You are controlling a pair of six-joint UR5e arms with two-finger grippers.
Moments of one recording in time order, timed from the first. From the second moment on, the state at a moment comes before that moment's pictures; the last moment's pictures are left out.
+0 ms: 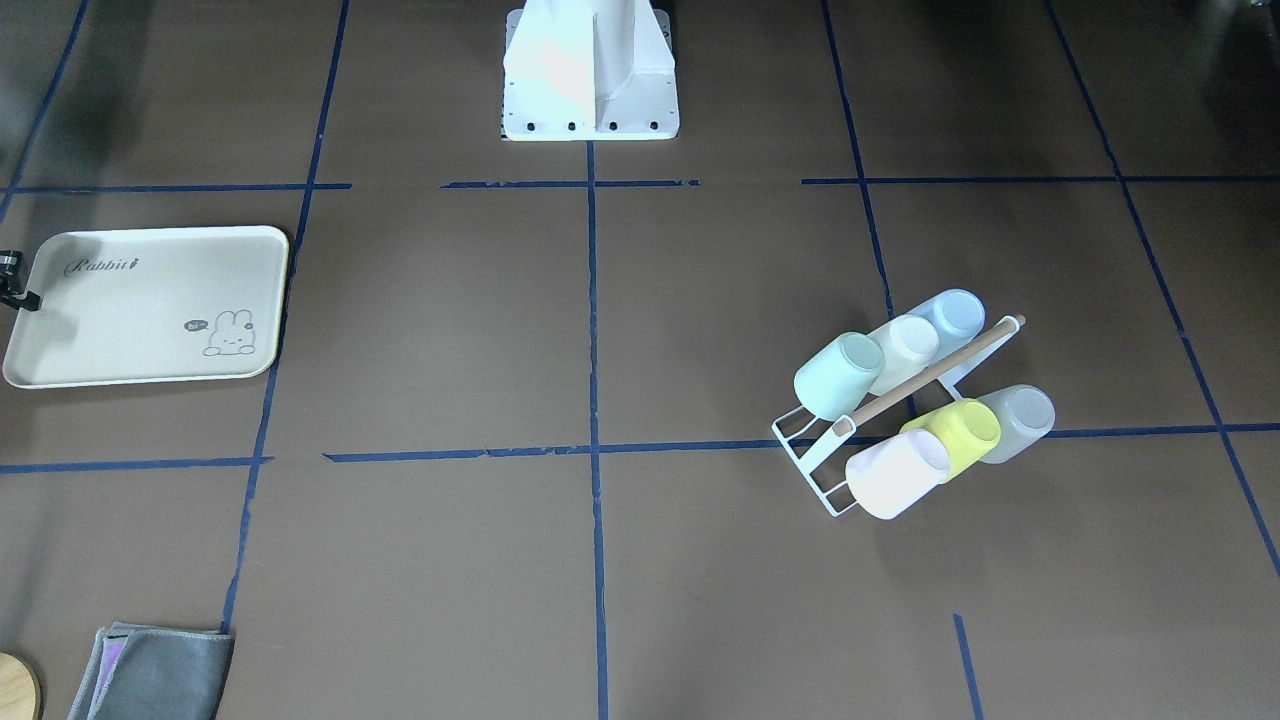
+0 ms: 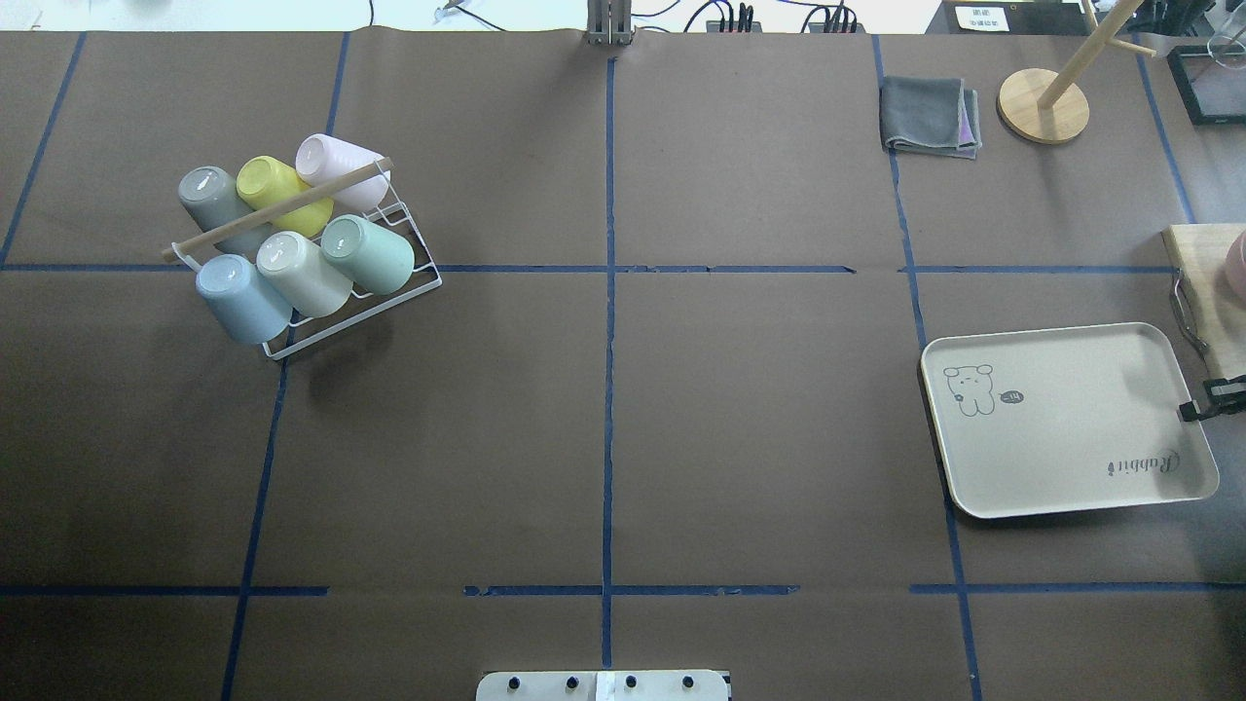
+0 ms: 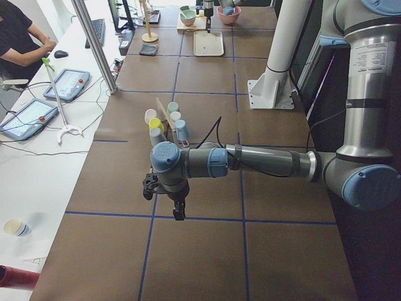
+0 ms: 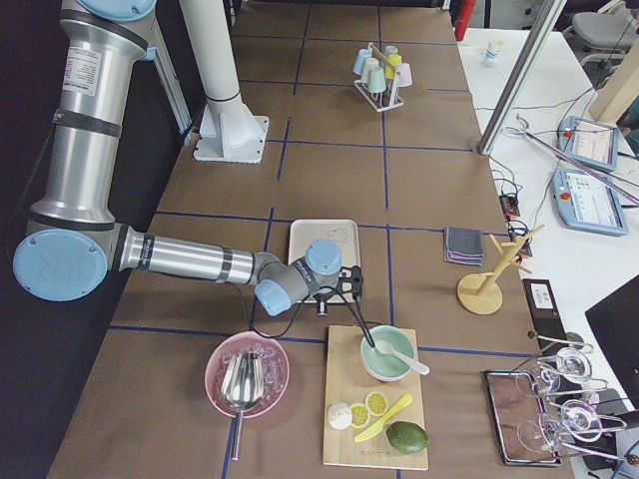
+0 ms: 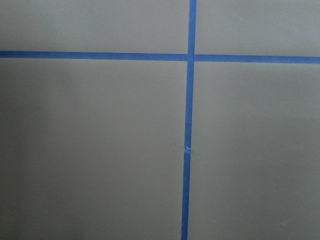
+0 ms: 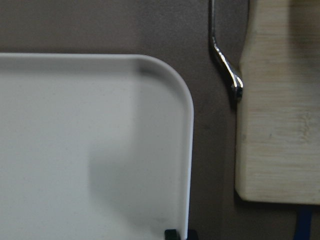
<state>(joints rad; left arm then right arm) -1.54 -1.53 -1.70 -1.41 -2.34 0.01 1.11 -1.78 1.57 -0.83 2.36 0.61</state>
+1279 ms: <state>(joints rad) -1.54 -1.52 -1.71 -1.42 -2.35 0.01 0.72 -1.33 1.67 -0.88 2.29 1.27</state>
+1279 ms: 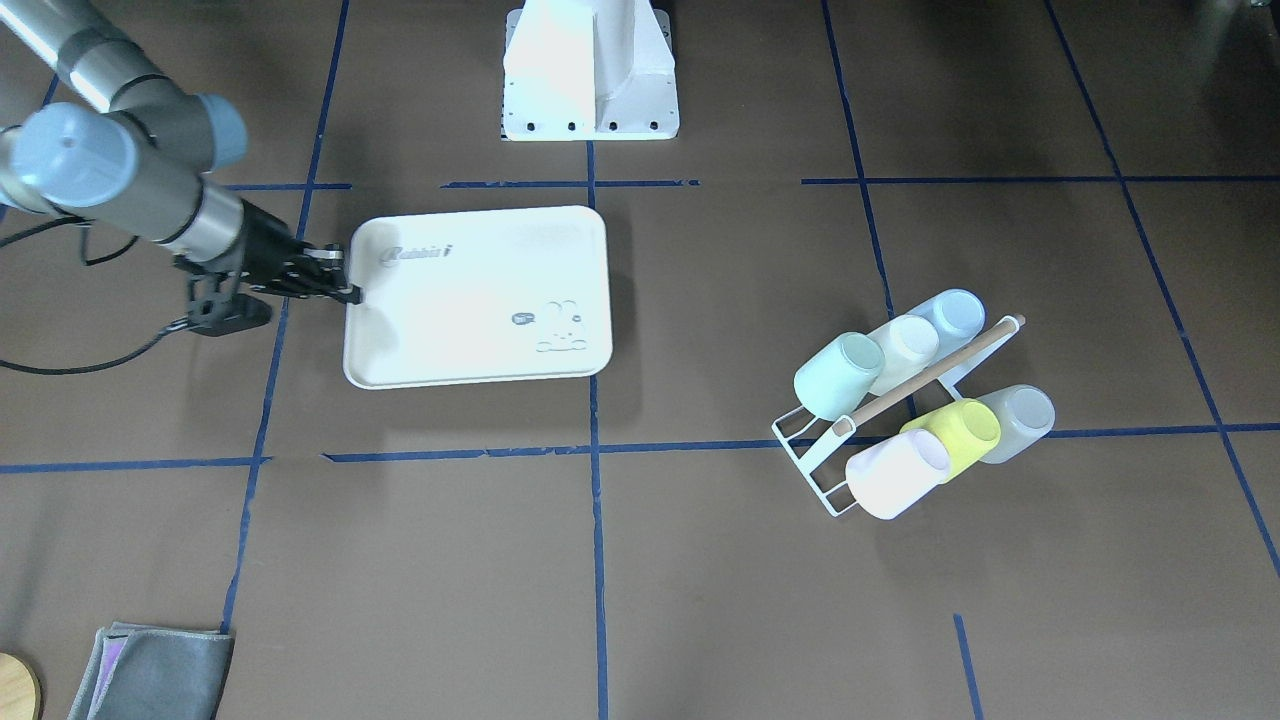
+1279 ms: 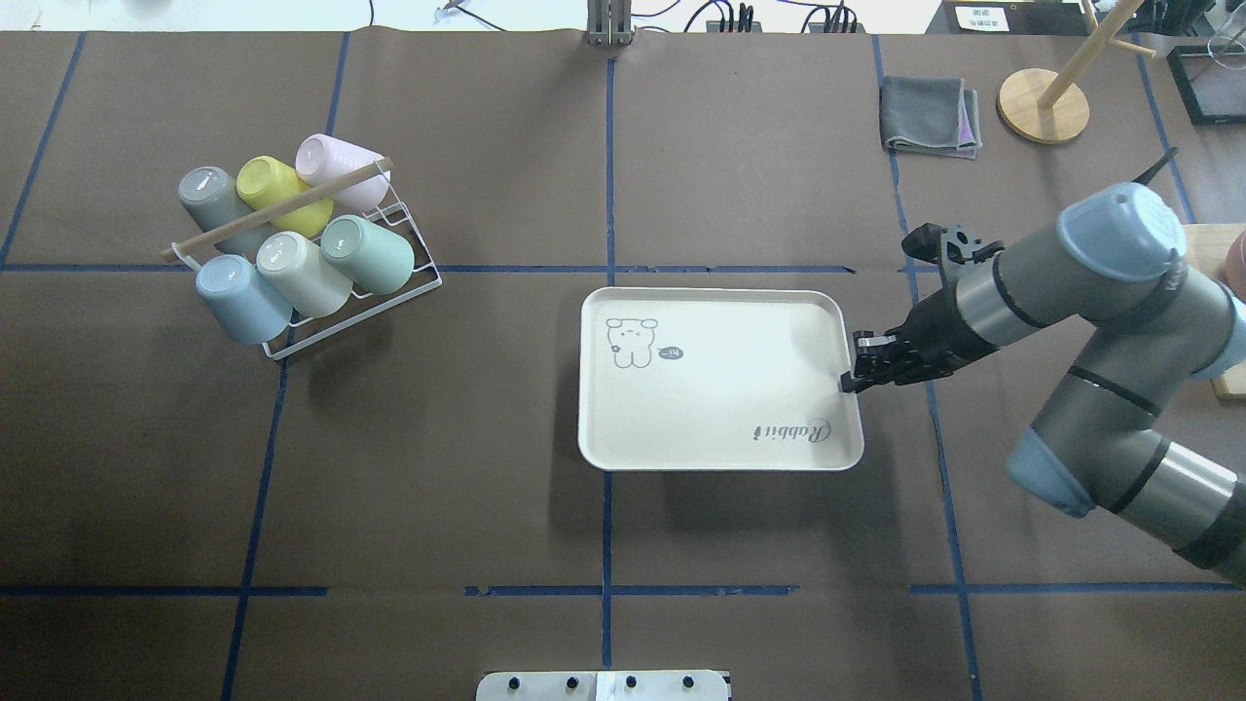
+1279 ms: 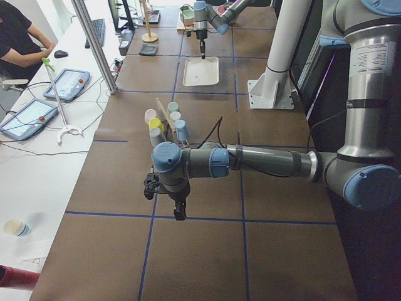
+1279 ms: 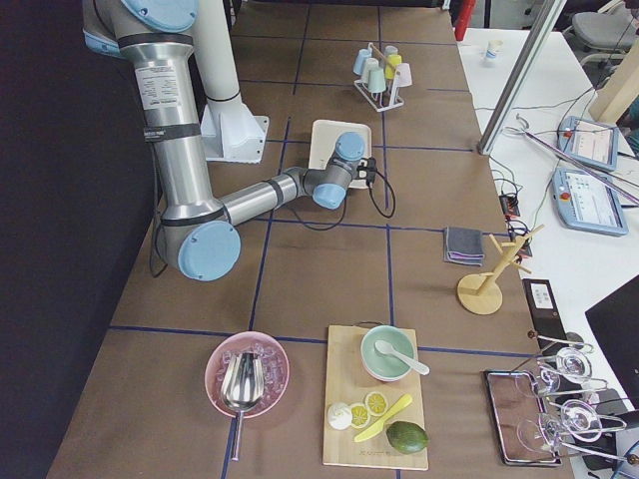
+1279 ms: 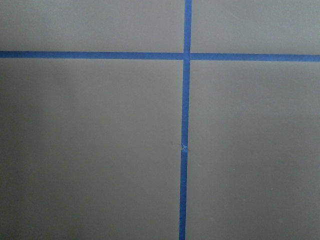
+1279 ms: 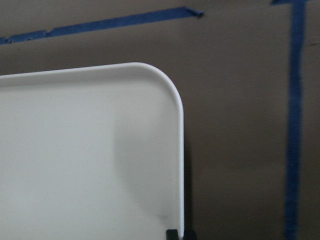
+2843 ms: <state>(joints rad) -1.54 -1.52 -1.71 -1.42 -2.35 0.01 0.54 -1.17 1.66 -1.09 2.06 1.31</state>
